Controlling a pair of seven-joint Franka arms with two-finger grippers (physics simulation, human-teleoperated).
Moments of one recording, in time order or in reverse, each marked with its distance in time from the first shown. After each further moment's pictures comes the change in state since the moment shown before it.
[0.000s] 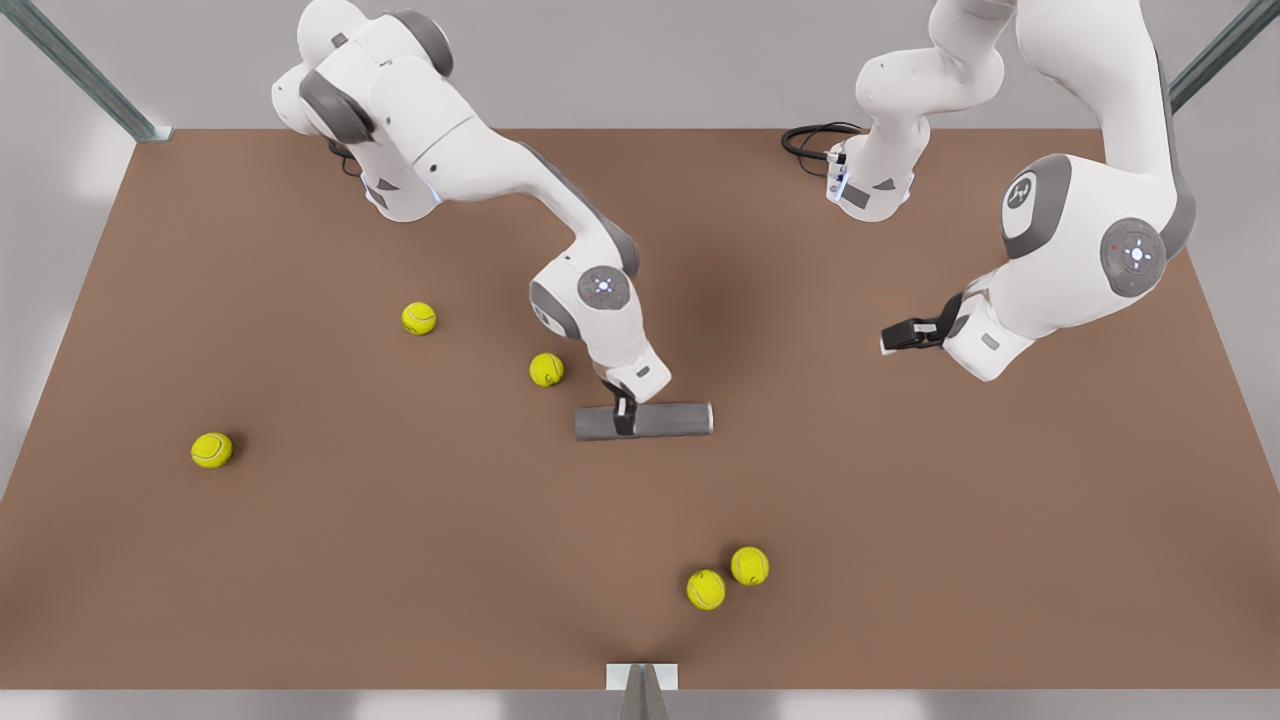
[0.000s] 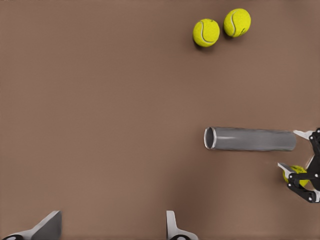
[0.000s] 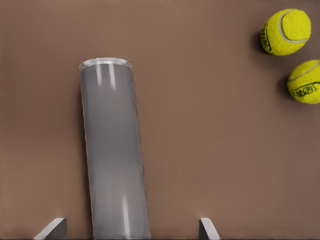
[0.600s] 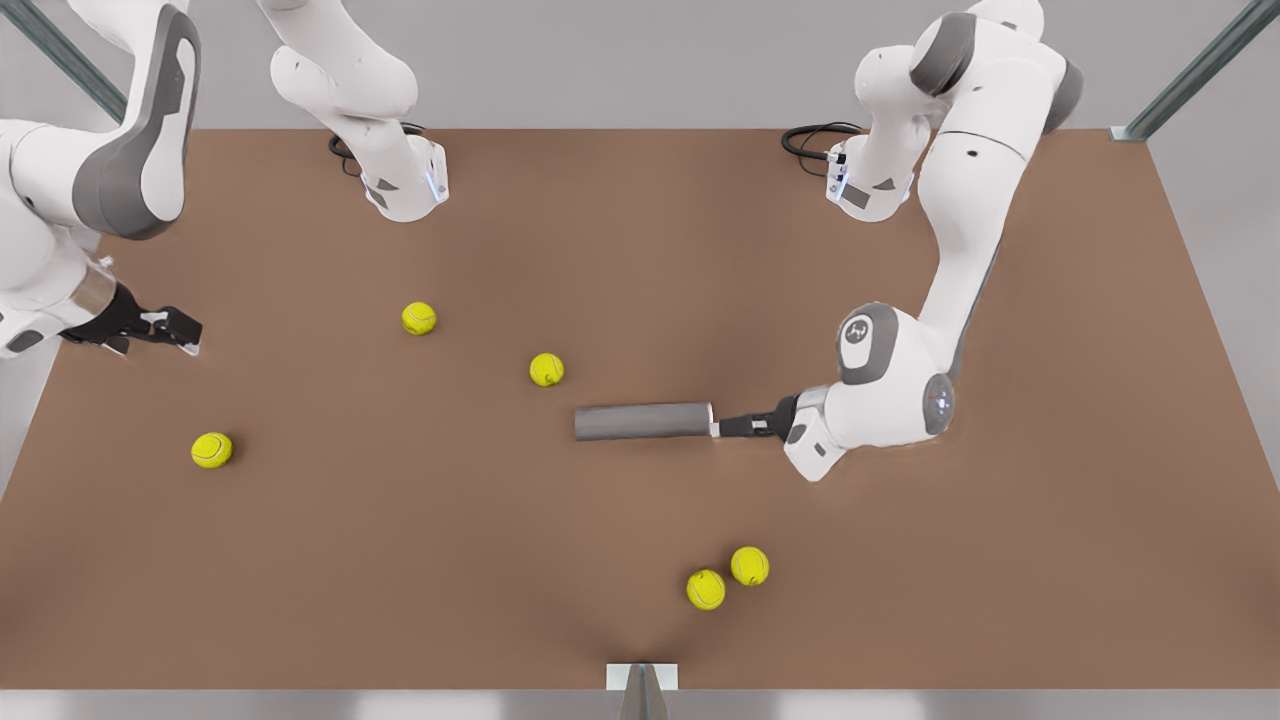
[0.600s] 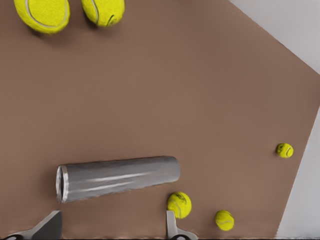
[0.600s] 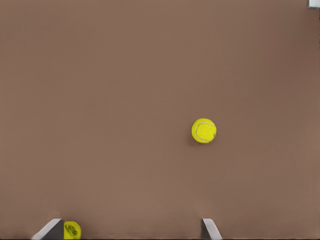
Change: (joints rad) left arm -0.207 0.352 -0.071 0.026 -0.380 0.457 -0.011; right arm -0.851 -0.603 -0.089 -0.158 0.102 -0.668 0.470
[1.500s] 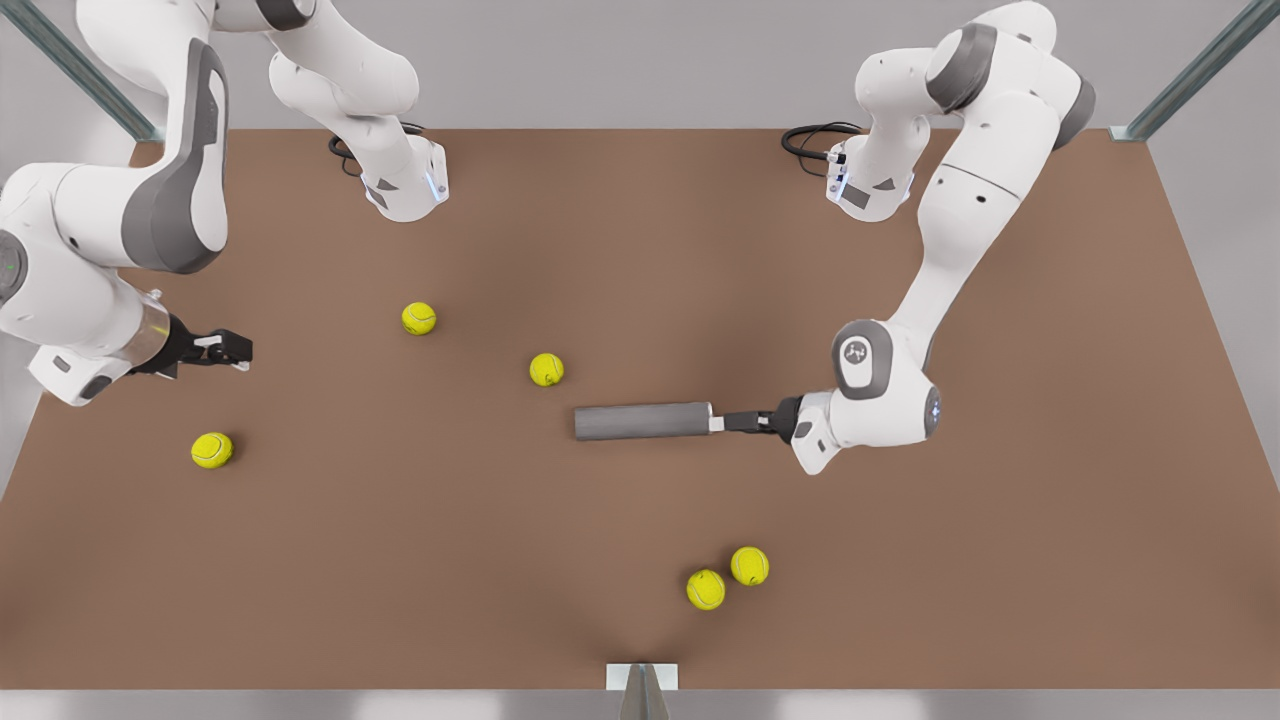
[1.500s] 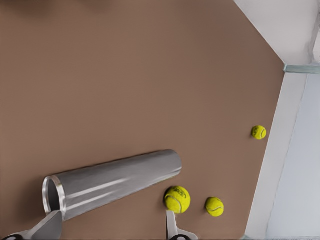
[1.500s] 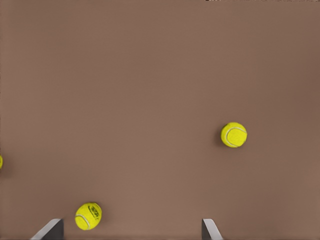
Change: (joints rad) left arm 0.129 0.163 -0.102 -0.089 -0.241 0.167 0.394; right arm 0.143 0.162 0.000 0.224 -0.002 -0.163 -0.008
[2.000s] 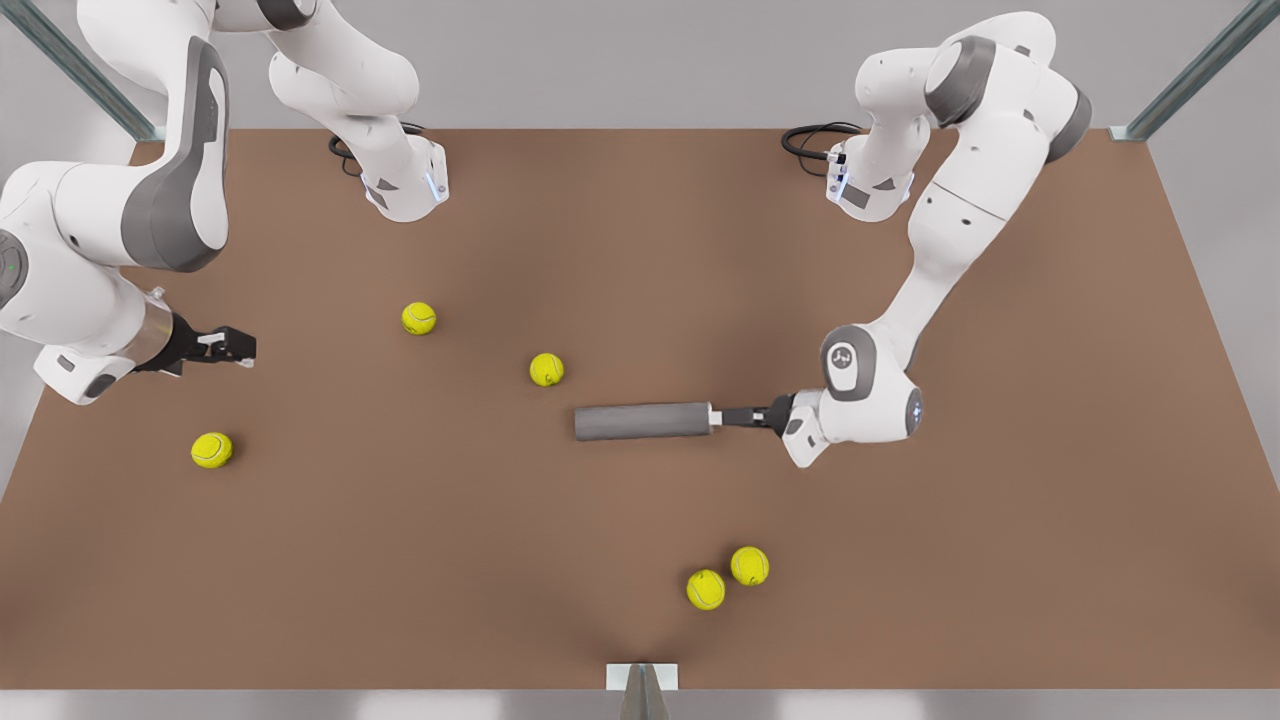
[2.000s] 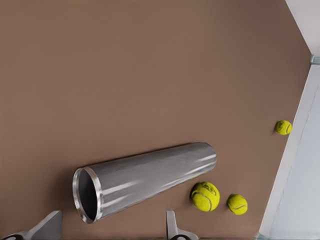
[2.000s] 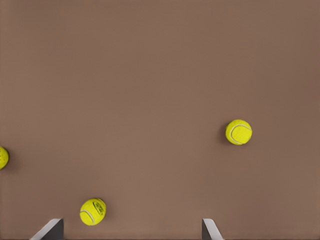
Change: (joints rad) left arm -0.003 0.042 -0.001 -0.085 -0.006 0.060 0.047; right arm 0.001 -0.002 0.000 0.000 0.012 -0.021 -0.002
